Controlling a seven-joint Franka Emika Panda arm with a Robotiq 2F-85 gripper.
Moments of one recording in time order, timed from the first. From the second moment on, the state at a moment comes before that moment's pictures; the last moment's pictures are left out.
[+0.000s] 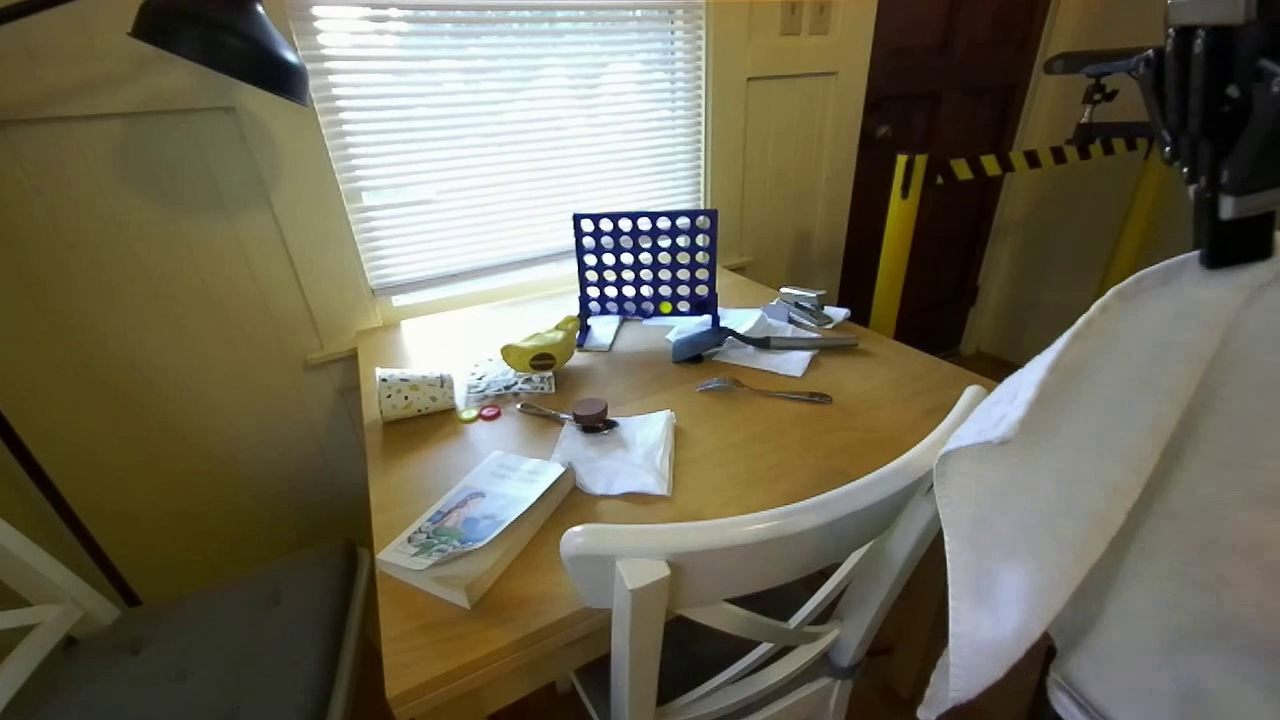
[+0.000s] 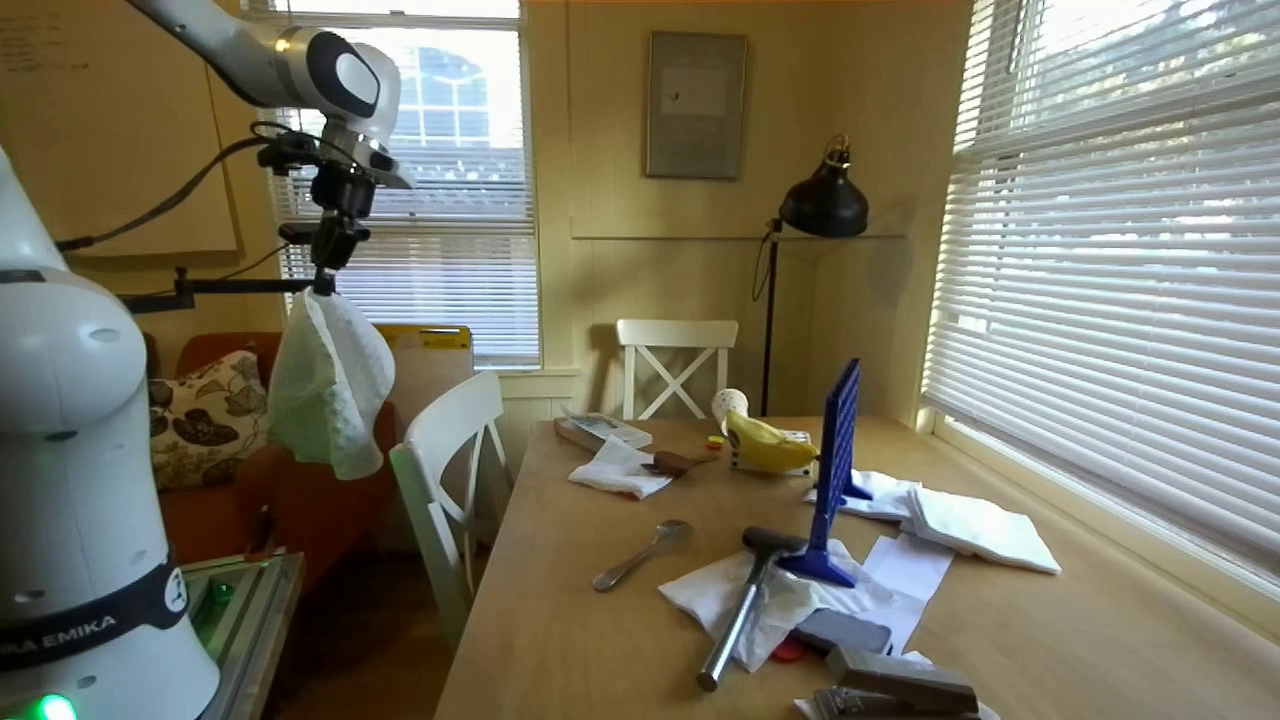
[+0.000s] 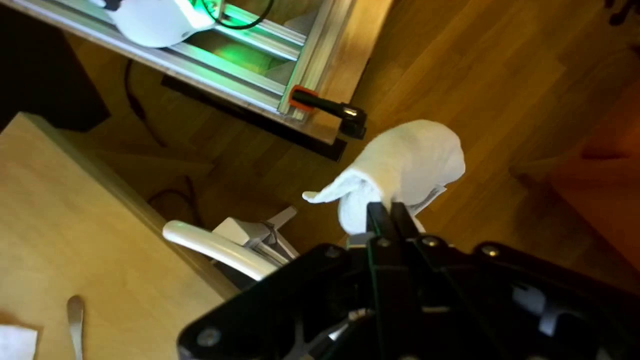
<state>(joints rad) 0.56 -0.32 0.45 -2.16 0.24 1.57 0.54</state>
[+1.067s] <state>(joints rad) 0.46 -0.48 0.39 -2.38 0.01 1.84 0.00</state>
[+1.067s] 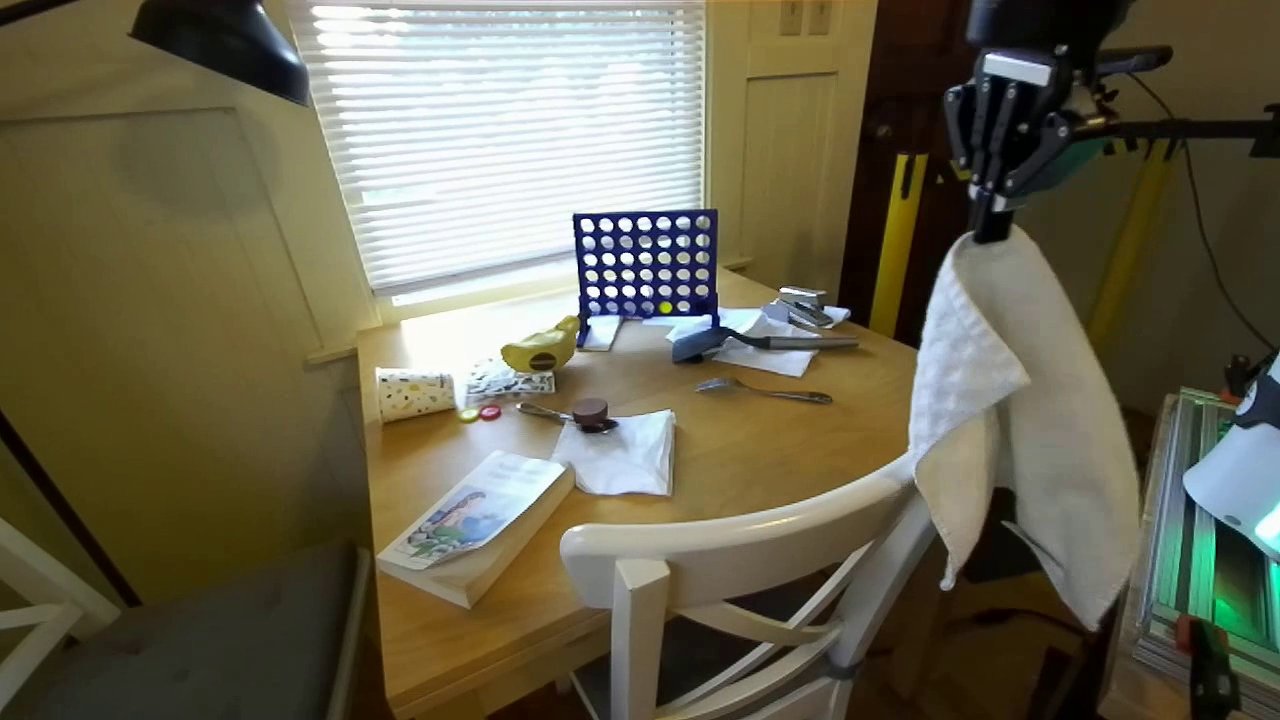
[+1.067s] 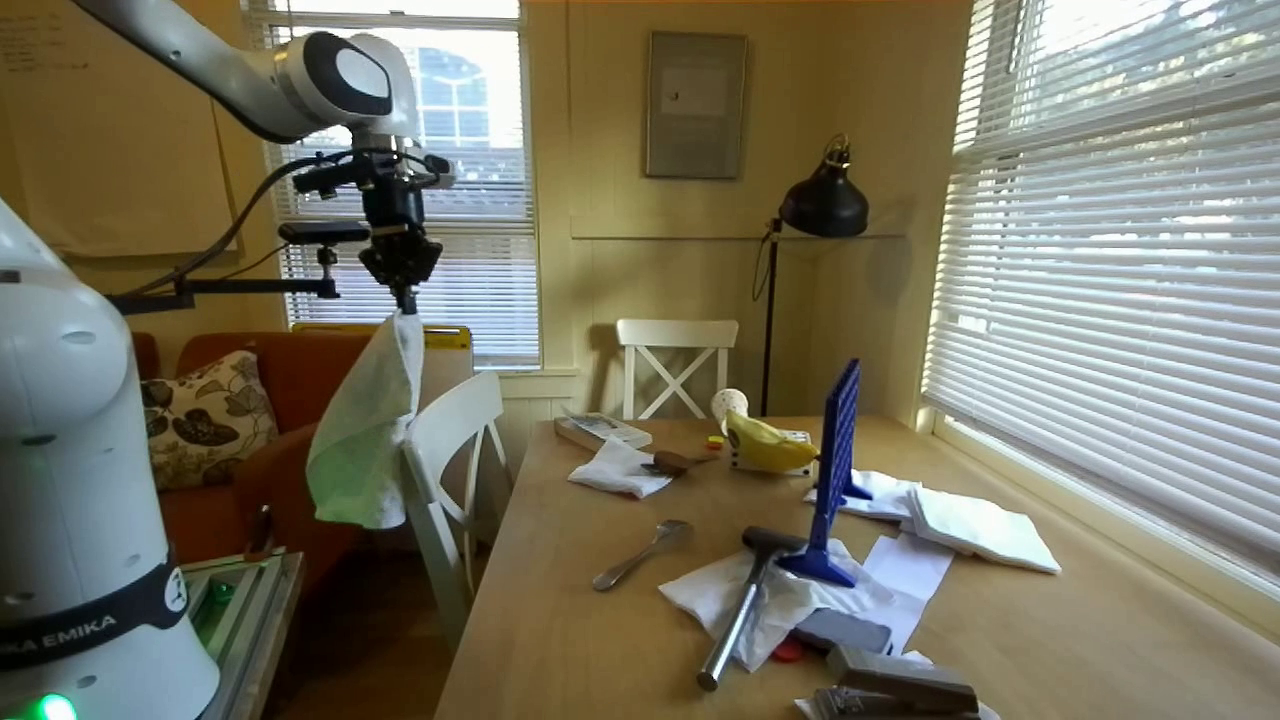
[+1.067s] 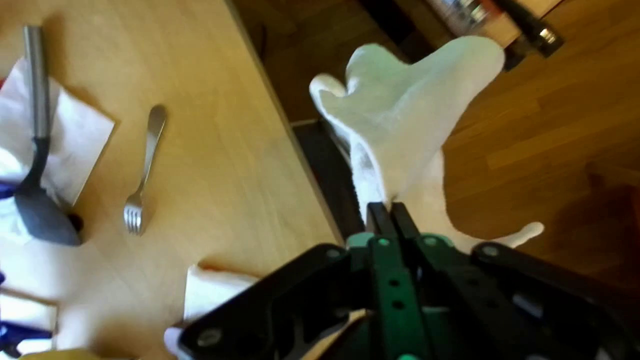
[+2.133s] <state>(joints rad) 0.45 -0.19 0.39 -2.29 -0.09 2.33 -0.26</state>
